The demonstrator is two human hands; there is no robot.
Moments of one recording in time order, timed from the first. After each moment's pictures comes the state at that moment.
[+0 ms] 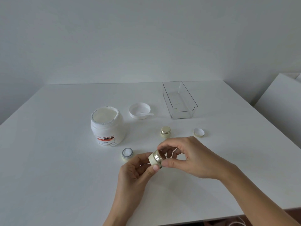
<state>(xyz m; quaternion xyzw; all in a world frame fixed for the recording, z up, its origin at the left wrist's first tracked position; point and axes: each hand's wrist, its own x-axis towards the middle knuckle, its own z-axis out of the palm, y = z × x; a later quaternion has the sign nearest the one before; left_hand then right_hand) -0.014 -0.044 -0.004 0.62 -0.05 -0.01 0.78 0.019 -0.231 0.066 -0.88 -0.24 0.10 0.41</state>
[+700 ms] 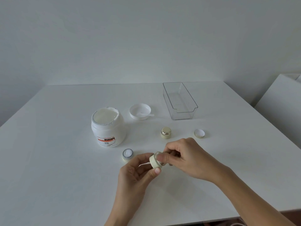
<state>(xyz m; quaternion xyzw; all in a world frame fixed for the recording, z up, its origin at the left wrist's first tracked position) -0.017 -0.043 -0.004 0.62 -0.06 -0.02 0.78 0.020 -0.221 0.058 -0.90 -0.18 0.08 0.39</state>
